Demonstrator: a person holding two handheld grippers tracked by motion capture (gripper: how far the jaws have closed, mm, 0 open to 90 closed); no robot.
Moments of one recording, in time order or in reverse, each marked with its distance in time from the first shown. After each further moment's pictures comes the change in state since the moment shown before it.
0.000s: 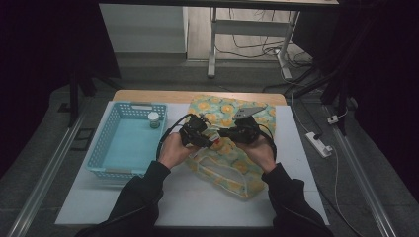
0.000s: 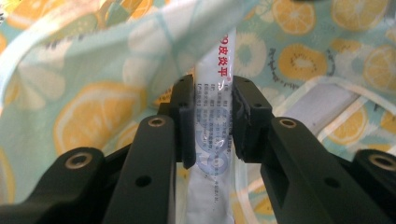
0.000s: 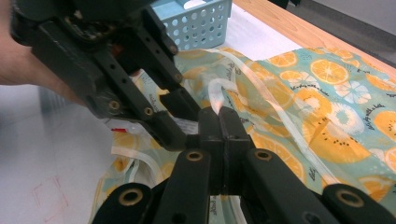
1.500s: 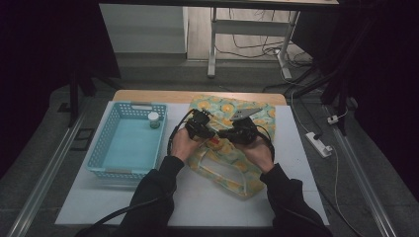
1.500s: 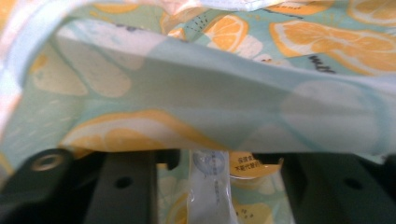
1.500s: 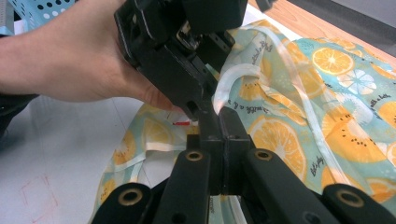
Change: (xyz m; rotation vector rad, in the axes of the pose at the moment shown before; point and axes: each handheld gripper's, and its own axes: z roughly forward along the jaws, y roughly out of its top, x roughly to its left) left arm 0.034 0.013 0.038 -0.077 0.137 -0.095; right arm -0.002 -0.004 0.009 0.028 -0.012 0.004
